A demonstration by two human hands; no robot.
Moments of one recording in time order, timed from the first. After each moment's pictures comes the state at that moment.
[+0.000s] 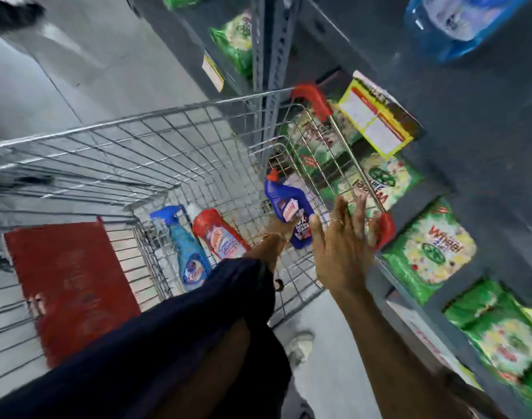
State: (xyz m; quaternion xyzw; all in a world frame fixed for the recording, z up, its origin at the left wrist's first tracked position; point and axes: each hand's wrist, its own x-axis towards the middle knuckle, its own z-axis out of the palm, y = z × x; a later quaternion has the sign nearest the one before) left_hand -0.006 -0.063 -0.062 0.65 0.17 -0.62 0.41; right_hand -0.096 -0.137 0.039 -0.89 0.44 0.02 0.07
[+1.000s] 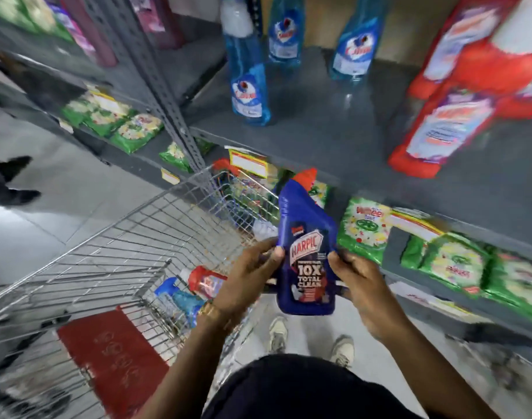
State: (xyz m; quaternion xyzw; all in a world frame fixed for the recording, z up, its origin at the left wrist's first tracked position) left_hand -0.086 -0.013 0.204 0.62 -0.30 -0.56 0.46; right_hand -0.261 -0.085 0.194 -0.47 0.47 -0.23 0.71
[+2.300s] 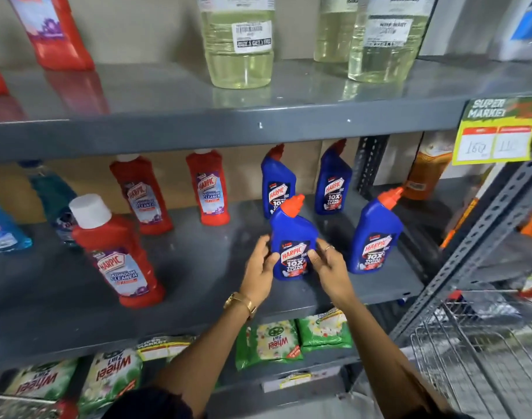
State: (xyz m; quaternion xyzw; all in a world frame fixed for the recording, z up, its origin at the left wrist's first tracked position) left_hand -0.467 -0.290 0.225 0.43 -0.62 -0.48 0.44; right_hand -0.632 -0.265 0.222 -0.53 0.55 -0.55 0.35
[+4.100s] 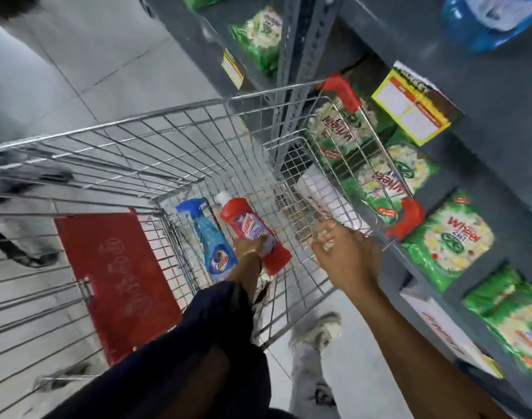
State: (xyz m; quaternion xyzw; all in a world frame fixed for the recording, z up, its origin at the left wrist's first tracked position) left_hand 0.024 0.038 -0.086 0.68 0.24 -0.51 0.46; right_hand -0.095 -0.089 0.048 -0.89 0.41 0.05 0.18
